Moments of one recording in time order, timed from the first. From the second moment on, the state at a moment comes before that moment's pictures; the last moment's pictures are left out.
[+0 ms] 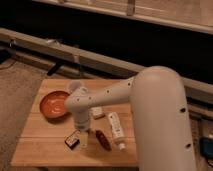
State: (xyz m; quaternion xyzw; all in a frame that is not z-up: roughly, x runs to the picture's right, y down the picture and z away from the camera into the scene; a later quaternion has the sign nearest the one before) arm -0.116 0.268 0.776 -0.46 -0.01 -0.03 0.89
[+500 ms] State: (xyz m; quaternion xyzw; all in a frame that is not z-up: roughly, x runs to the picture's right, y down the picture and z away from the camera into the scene) arm -0.151 0.274 0.761 -0.47 -0.03 -0.06 0.88
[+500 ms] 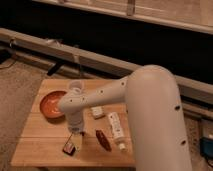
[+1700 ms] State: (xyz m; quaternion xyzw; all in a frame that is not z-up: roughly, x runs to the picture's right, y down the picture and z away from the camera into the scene) arm -0.183 0.297 0.724 -0.52 -0.07 -0.12 0.85
